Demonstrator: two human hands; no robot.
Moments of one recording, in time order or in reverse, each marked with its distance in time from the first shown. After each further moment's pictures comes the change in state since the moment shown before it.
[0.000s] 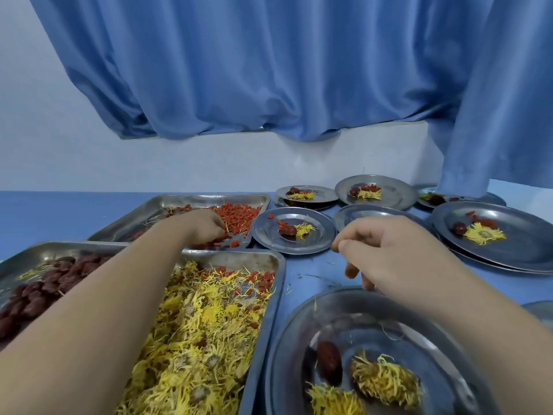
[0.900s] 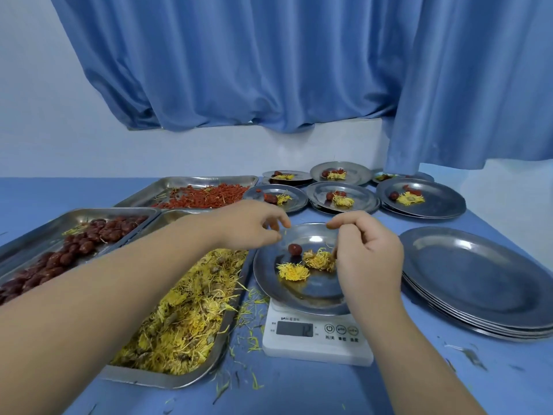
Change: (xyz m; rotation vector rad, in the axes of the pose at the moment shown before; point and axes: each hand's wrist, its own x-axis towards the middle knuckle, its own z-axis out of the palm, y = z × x) left_hand -0.219 0.116 0.006 -0.065 -0.016 0.576; right_hand -0.145 -0.019 0.026 0.443 0.612 -0.018
